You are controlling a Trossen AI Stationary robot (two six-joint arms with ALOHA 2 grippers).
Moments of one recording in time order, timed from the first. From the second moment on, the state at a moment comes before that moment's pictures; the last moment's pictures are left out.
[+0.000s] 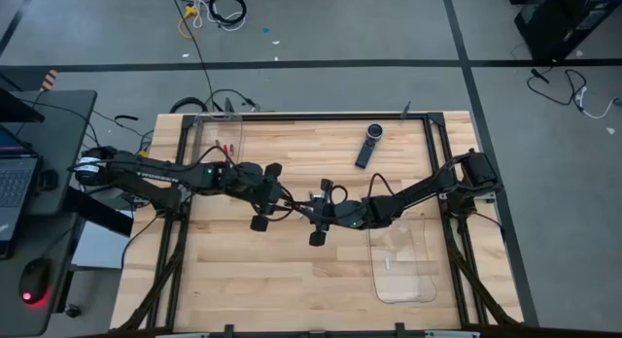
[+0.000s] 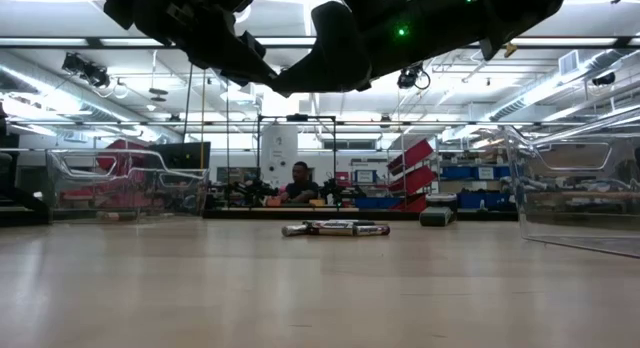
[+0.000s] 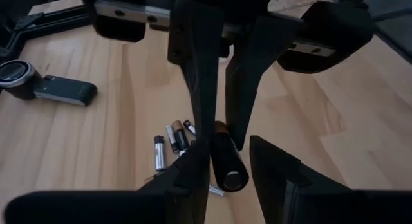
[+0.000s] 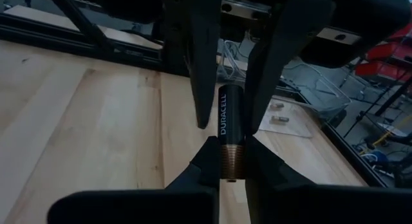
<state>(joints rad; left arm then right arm) -0.02 1.24 0.78 -0.09 0.09 0.20 0.22 1.83 0.97 0.60 0.50 -0.18</state>
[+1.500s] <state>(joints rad) 0.70 1.10 1.01 -1.12 -0.25 0.29 0.27 1.83 0.97 0.53 0.74 -0.13</state>
